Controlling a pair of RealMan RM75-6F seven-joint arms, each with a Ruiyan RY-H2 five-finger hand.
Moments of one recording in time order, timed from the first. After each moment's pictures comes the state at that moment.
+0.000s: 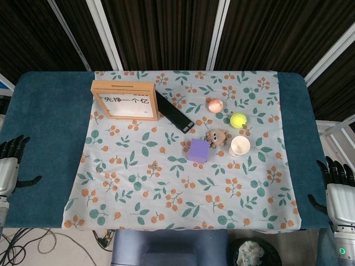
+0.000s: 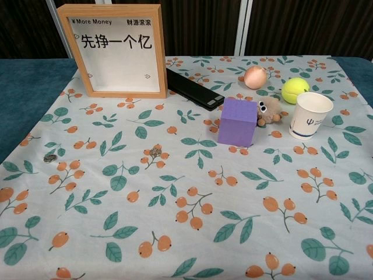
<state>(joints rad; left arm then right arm) -0.22 -1.11 -0.11 -1.63 1.25 1.31 0.08 0.04 -1.13 0.11 -1.67 -1.38 1.51 -0.21</state>
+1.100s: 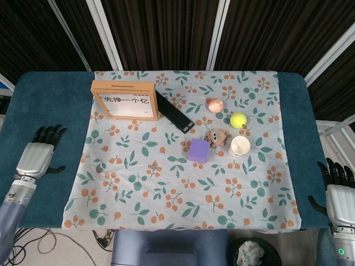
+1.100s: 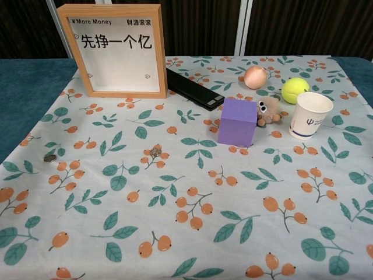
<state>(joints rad) -0.40 -1.18 -0.13 -1.52 1.31 1.10 0.18 0.04 -1.13 0.11 -1.68 -1.36 1.50 -0.23</state>
